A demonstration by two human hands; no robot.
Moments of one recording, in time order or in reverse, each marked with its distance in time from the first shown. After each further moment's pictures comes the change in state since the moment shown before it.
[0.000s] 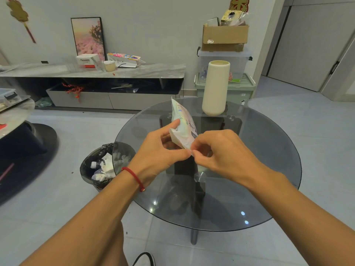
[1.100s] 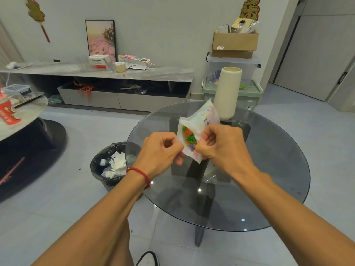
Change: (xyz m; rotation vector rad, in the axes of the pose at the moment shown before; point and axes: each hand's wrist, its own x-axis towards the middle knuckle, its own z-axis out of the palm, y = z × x) left_hand -0.015 0.007 -0.024 0.335 0.158 0.076; right_hand 0.021 -0.026 0.018 0.211 0.276 0.189
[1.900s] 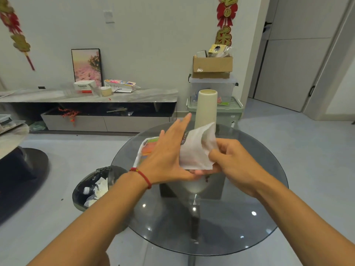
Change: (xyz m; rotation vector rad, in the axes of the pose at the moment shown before) left_hand 0.047 0.033 0.025 0.403 -0.223 0.523; right_hand 0.000 0.032 -0.054 0.734 -0.258 0.203
